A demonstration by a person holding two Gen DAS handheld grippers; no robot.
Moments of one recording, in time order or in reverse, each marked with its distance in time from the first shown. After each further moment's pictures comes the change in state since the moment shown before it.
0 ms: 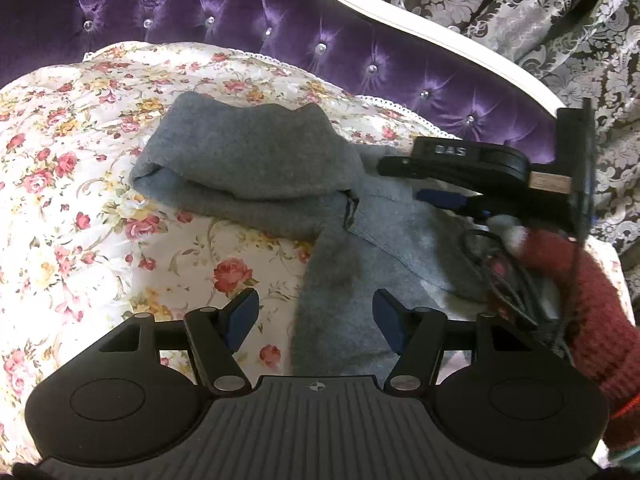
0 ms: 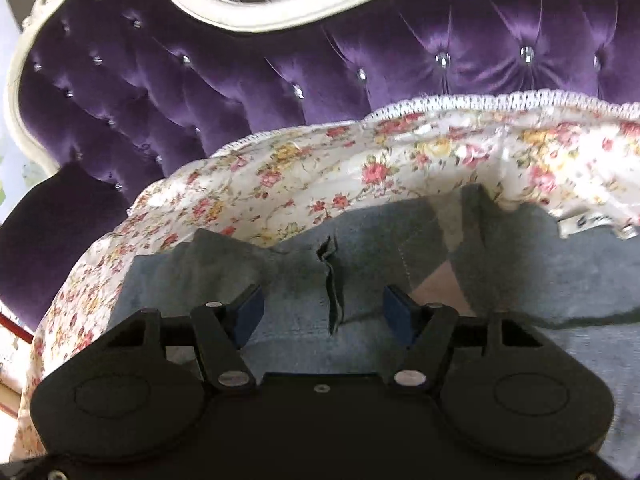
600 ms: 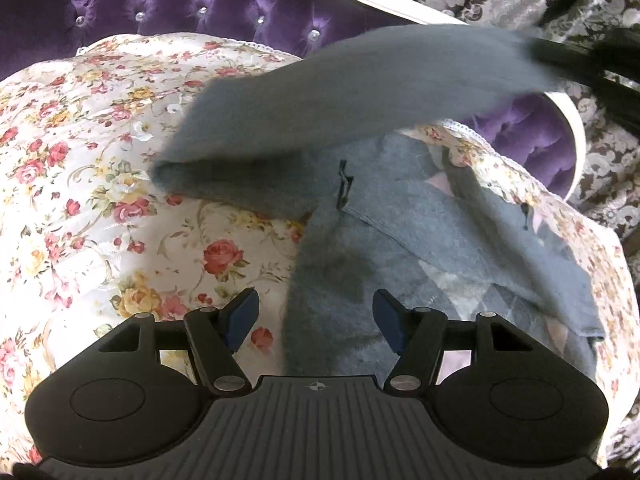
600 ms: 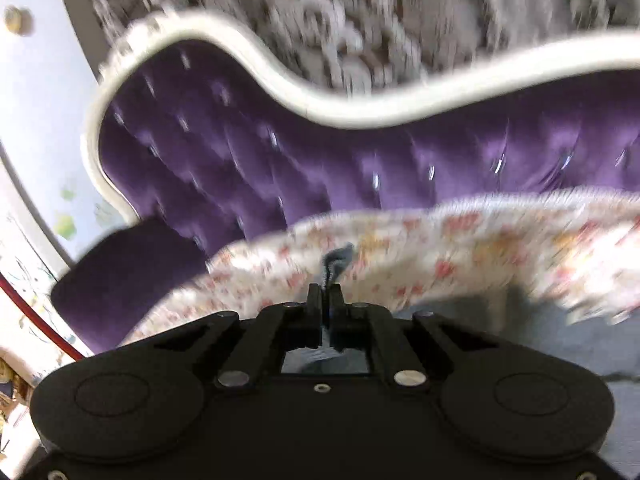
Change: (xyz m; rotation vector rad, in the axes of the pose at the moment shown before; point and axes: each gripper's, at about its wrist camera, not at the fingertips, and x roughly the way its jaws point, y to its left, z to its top) left arm 0.005 -0.006 -0.009 0.033 0.023 0.007; right arm -0.113 0.036 0.033 -0.068 -0.197 0.144
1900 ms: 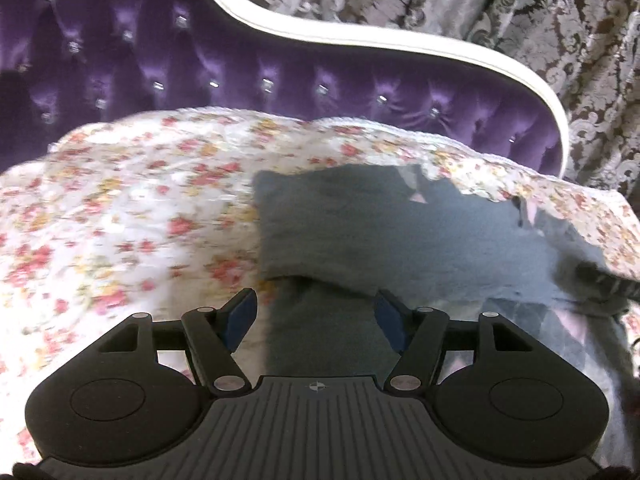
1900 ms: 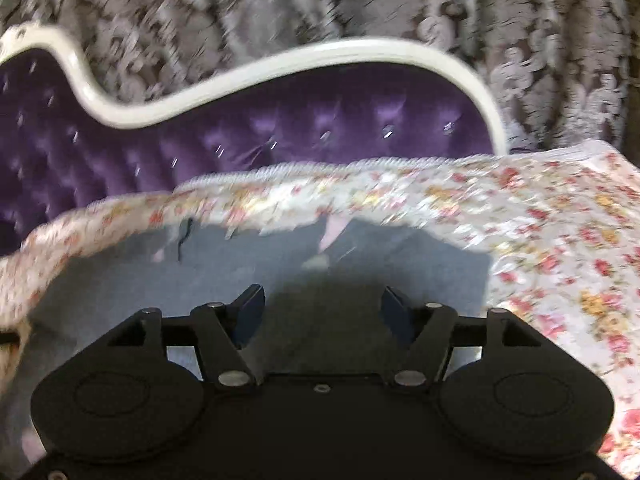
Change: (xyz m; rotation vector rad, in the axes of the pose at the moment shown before) left arm 0.007 -0.040 0.013 0.213 -0.120 0.034; right arm -0.105 -0.132 -0.121 -0.003 -0.093 -0.545
